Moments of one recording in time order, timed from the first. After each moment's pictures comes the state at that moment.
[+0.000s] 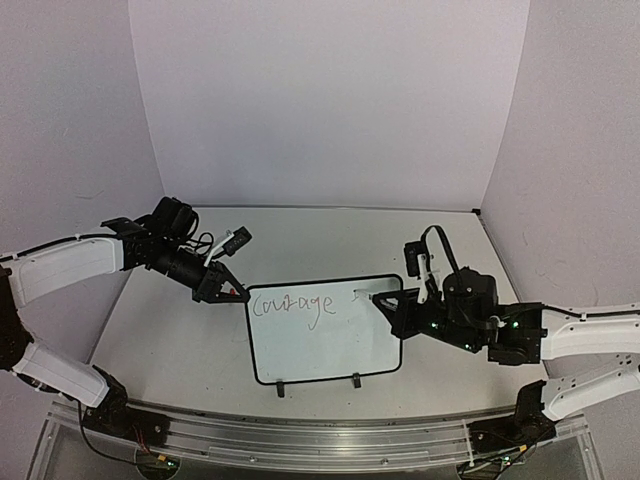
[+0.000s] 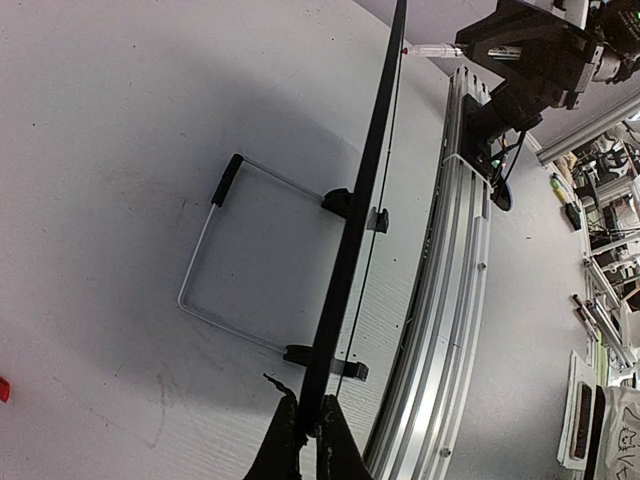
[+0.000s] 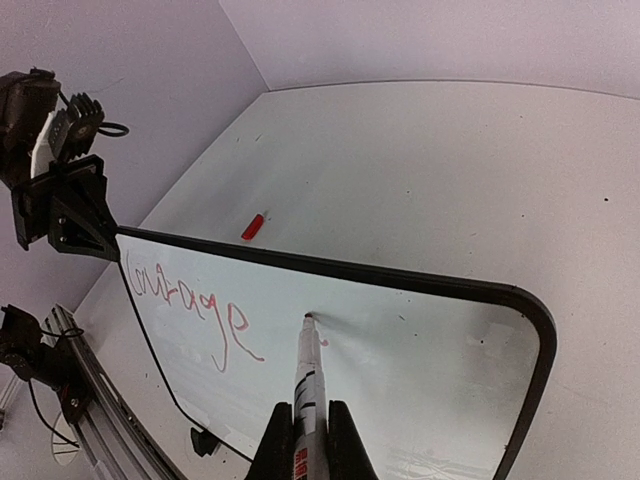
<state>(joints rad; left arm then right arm) -0.54 1.33 0.98 -0.58 0.78 0.20 1.11 1.09 0.62 0.10 0.32 0.55</state>
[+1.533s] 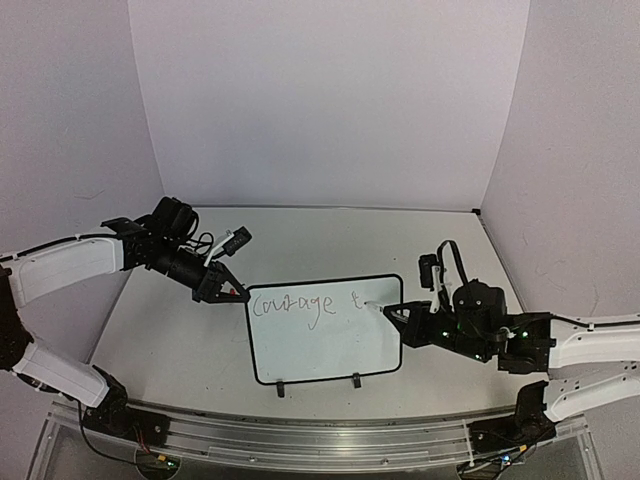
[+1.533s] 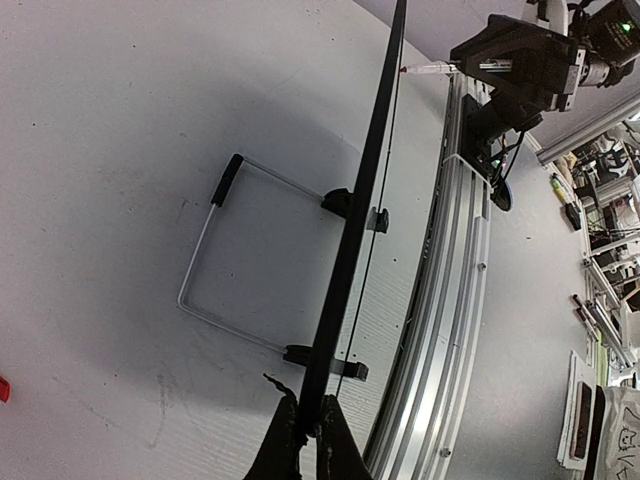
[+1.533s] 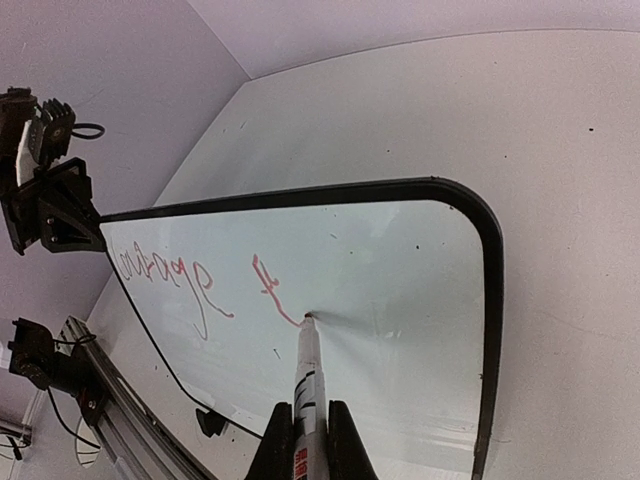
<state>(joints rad) -0.54 1.33 0.98 -0.58 0.78 0.20 1.11 0.99 0.53 0.06 0.32 0.70</state>
